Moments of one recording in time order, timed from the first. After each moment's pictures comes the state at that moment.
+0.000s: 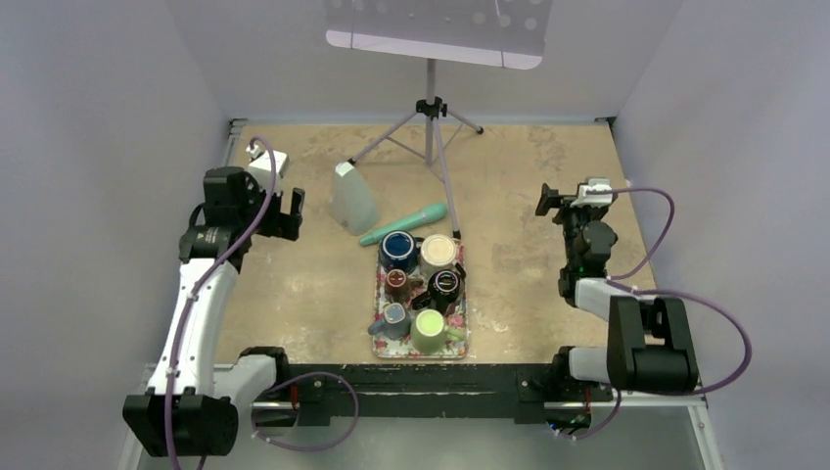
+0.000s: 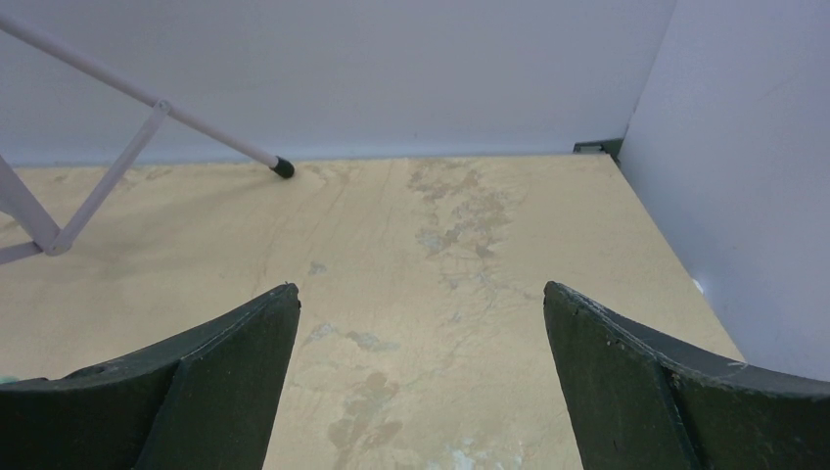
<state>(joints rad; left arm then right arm) 0.02 1.04 0.99 -0.57 0.08 0.17 -0.05 1.37 0.31 1.21 0.01 0.02</state>
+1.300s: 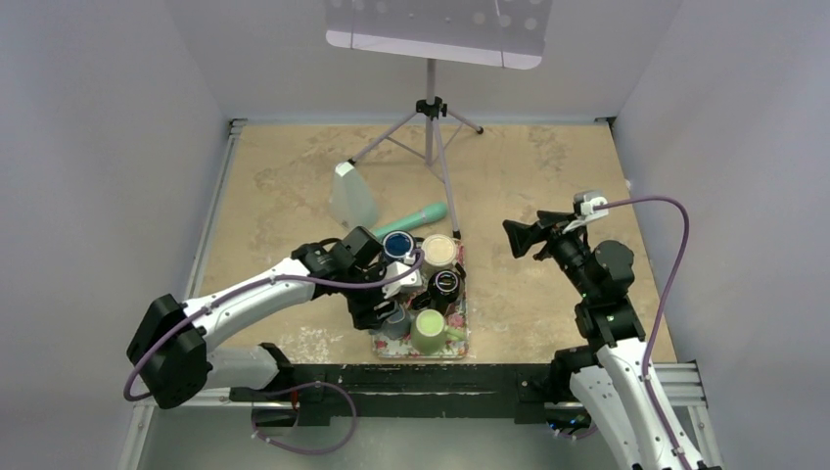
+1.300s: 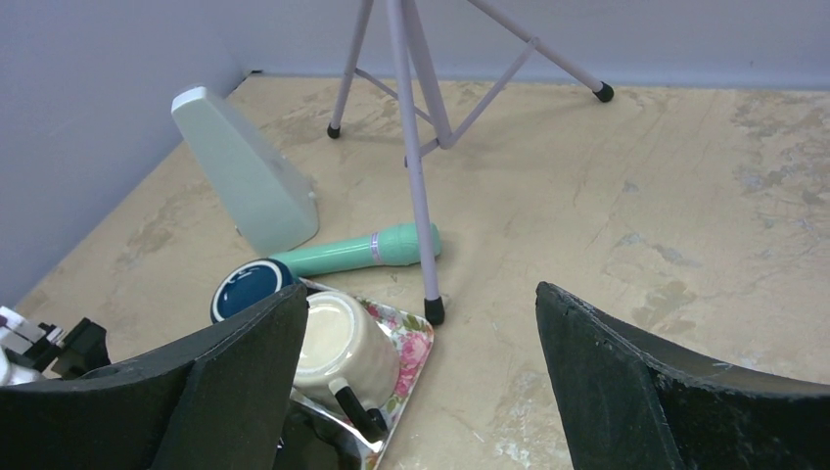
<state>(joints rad) -0.78 1.25 0.83 -0.74 0.38 0.43 0.17 0.54 0.50 0.04 -0.27 0.28</state>
